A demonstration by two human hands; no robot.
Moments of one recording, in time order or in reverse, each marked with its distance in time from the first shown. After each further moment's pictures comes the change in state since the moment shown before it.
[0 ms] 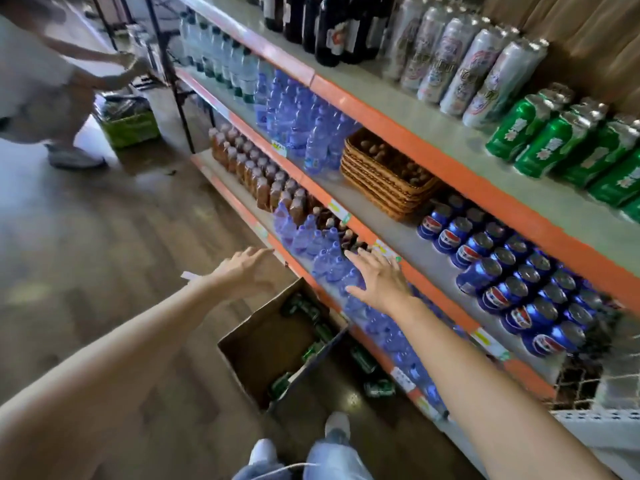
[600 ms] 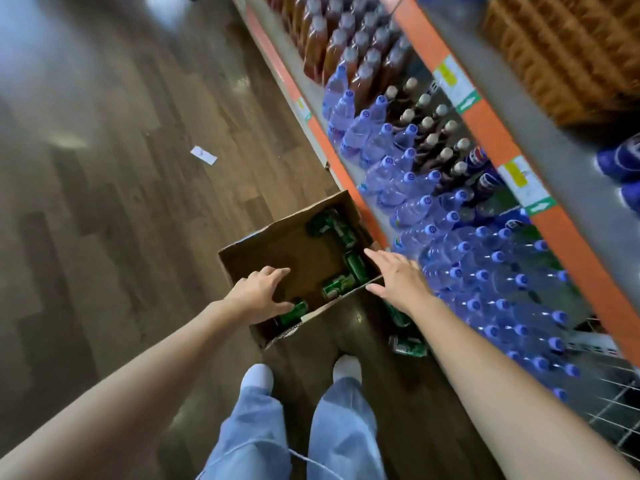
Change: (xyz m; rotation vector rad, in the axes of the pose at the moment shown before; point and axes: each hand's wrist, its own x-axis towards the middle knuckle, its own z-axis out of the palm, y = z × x) left_hand 0.119 -0.097 0.306 -0.216 -0.311 -0.233; right_hand 0.139 0.018 0.286 0.048 -0.369 -0.108
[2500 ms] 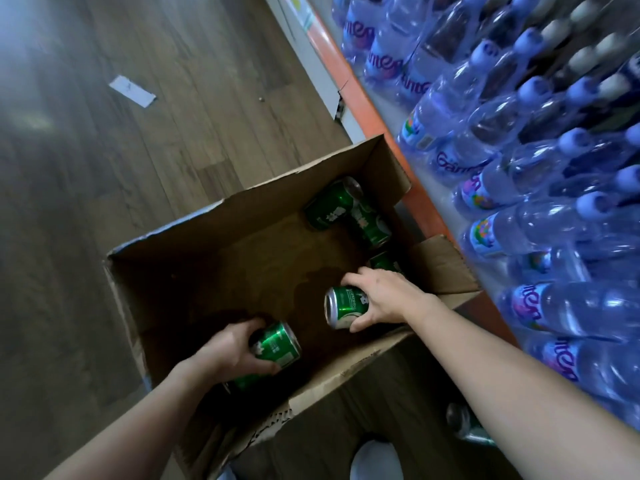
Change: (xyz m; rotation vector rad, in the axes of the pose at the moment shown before) left_hand 0.267 -0.133 0.221 -0.345 -0.103 -0.102; right_hand 0.260 0.053 0.232 -0.066 -0.244 -0.297
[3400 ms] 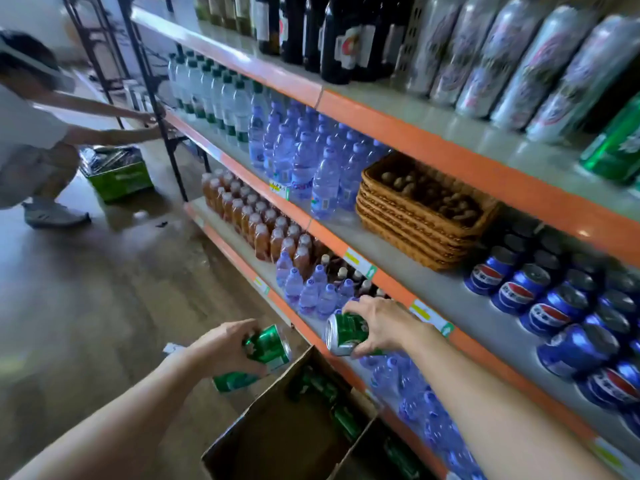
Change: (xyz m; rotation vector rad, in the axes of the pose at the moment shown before) left_hand -0.386 0.304 -0.347 0.455 0.310 0.374; right_hand -0.382 -0.137 -0.385 0.047 0.490 0.247
